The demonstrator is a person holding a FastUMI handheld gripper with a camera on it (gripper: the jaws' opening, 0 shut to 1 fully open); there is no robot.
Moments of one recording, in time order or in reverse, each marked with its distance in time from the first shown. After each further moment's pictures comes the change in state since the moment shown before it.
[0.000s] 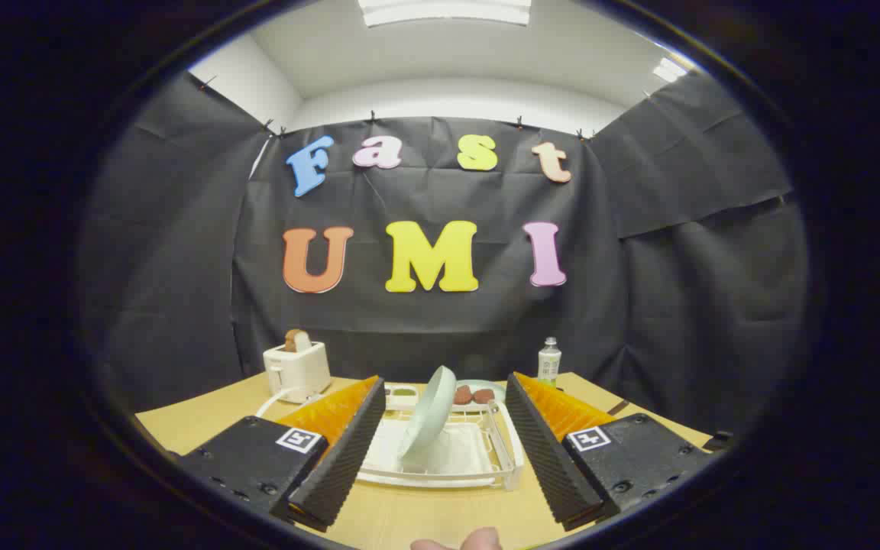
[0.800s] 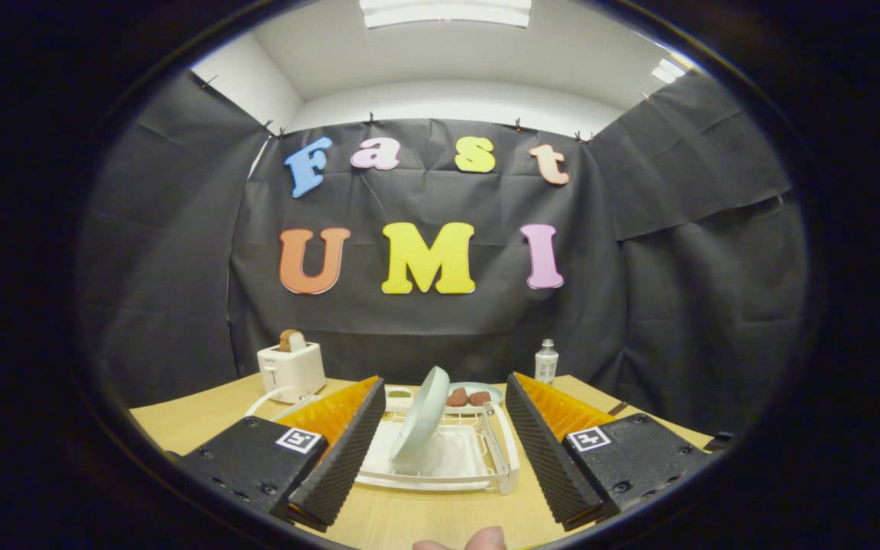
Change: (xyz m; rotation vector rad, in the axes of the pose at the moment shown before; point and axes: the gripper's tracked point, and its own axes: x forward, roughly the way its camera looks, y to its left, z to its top) arm 0.012 -0.007 -0.009 0.003 -0.011 0.001
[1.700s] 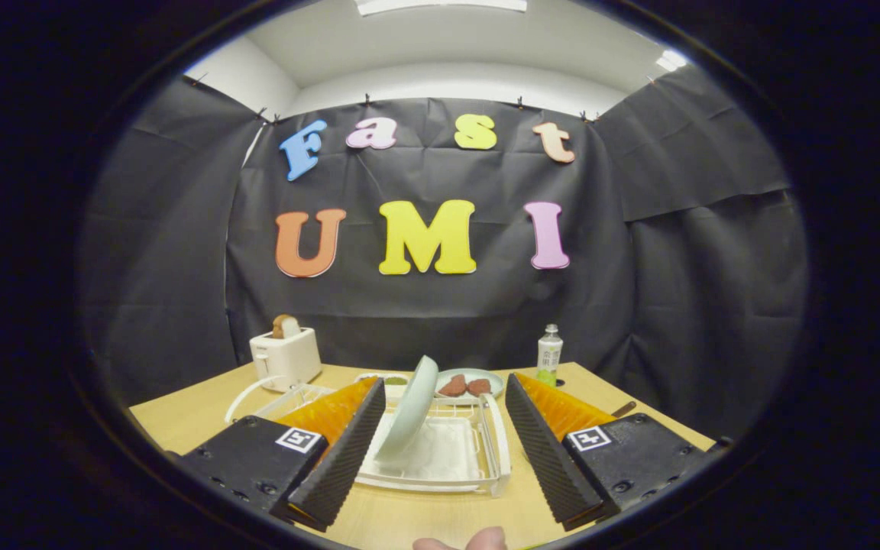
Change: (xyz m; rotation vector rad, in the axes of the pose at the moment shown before) arm 0.039 -0.025 -0.002 -0.008 0.092 0.029
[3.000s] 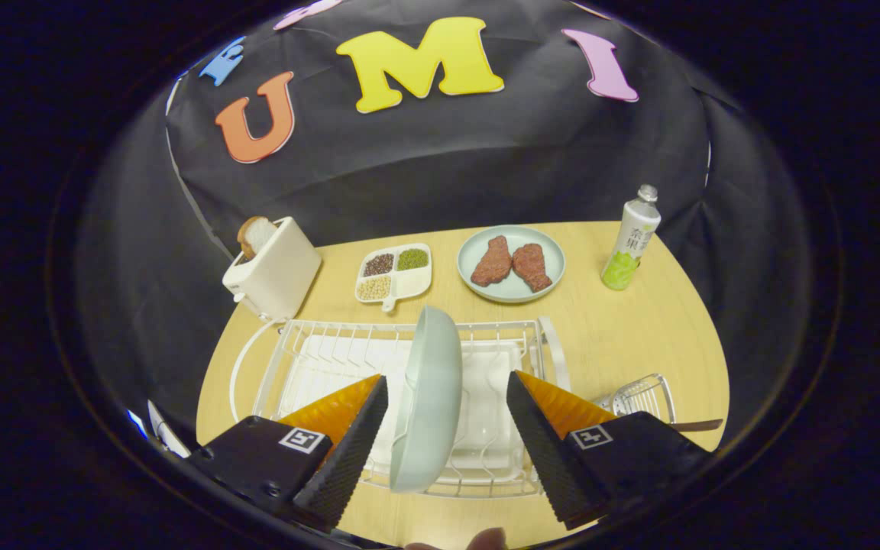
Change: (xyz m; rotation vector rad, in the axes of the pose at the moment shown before) arm 0.160 0.032 -0.034 0.113 0.867 0.109
